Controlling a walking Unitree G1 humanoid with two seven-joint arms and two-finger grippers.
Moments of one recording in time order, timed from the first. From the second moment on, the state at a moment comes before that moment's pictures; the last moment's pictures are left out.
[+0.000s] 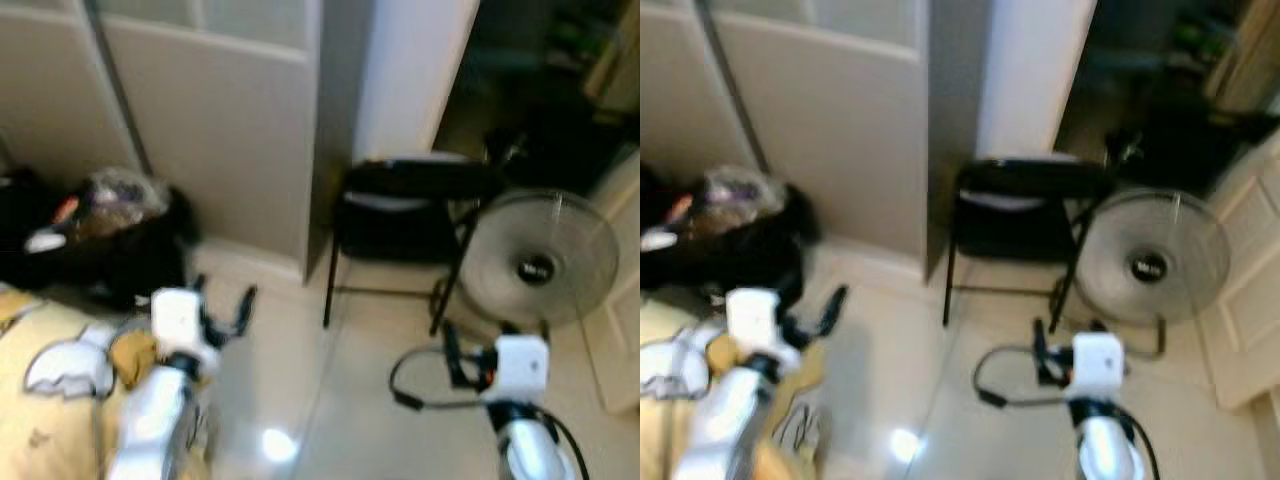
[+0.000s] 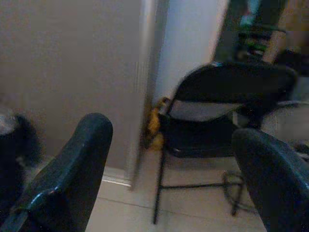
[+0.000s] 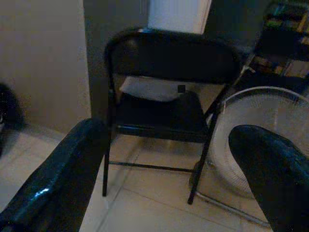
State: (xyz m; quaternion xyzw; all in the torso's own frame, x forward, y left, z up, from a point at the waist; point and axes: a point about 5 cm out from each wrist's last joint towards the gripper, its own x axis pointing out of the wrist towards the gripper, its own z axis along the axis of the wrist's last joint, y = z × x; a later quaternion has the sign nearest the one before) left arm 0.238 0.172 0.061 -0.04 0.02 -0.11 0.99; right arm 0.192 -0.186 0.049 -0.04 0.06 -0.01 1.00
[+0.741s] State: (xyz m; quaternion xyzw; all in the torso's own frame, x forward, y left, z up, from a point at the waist) left arm 0.259 0.163 0.094 -0.05 -0.02 -0.11 0.99; right arm 0.216 -0.184 0.083 -0.06 -0.01 0.00 1.00
